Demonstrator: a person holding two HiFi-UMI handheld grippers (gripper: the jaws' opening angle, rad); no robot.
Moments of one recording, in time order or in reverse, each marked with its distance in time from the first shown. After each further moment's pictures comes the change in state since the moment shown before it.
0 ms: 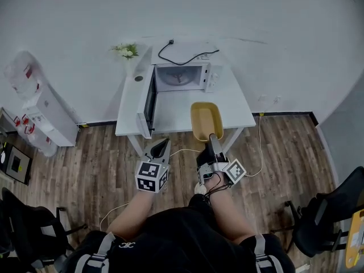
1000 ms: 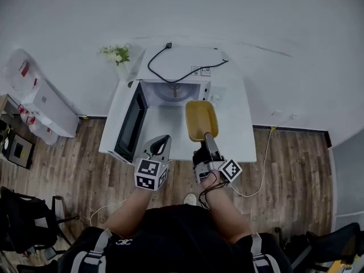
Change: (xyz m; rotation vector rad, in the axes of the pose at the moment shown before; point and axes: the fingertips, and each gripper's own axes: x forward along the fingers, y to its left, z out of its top) left arm 0.280 0.048 0.034 -0.004 0.098 0.129; right arm 0.223 -0.104 0.166 0.113 0.171 -0.062
